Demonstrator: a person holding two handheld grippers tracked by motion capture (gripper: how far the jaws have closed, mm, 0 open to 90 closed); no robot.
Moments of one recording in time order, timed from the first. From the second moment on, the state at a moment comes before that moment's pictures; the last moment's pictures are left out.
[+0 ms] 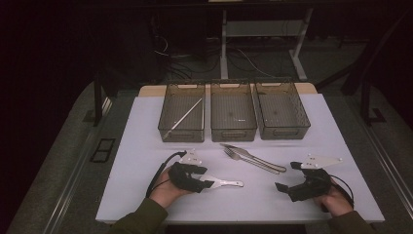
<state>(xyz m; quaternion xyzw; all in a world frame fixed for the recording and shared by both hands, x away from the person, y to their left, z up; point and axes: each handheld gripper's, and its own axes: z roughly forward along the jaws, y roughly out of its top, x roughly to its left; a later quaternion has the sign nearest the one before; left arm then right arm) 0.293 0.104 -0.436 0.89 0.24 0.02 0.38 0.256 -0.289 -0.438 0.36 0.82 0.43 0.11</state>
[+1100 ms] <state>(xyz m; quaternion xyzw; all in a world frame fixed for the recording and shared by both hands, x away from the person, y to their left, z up) 0.286 0.096 -0.433 0.93 0.17 0.00 0.34 0.256 -0.289 -0.438 0.36 0.82 0.43 0.11</state>
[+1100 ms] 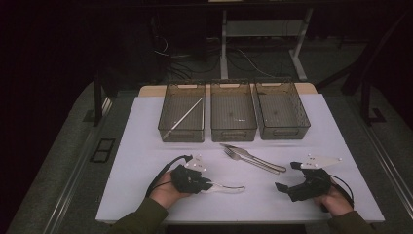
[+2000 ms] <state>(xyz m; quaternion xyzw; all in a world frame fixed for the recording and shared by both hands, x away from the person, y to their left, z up) 0.279 0.096 -0.414 0.91 0.16 0.05 0.37 0.256 -0.288 -0.438 0.36 0.82 0.43 0.11</state>
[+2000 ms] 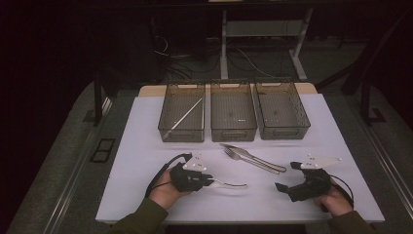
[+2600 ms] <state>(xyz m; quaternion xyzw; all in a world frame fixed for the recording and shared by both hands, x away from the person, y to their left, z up) 0.305 0.095 -0.398 0.89 0.16 0.08 0.42 0.256 -0.288 -0.438 0.36 0.82 0.43 0.11</state>
